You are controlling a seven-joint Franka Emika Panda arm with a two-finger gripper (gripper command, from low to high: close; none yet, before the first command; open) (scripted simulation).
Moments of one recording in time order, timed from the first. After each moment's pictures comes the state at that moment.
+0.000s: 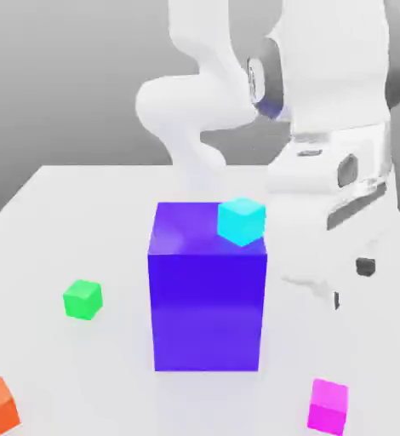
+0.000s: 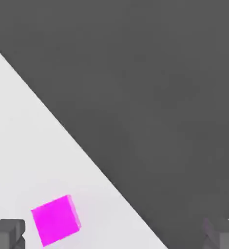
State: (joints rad) arm 0.36 0.06 -0.05 -2.38 0.13 2.61 0.01
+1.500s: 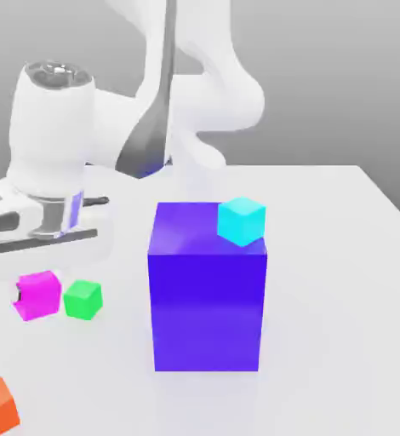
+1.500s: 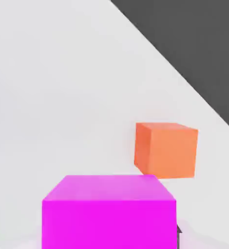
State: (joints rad) arm -0.04 -0.14 -0.55 -2.69 -0.52 2.63 -0.01
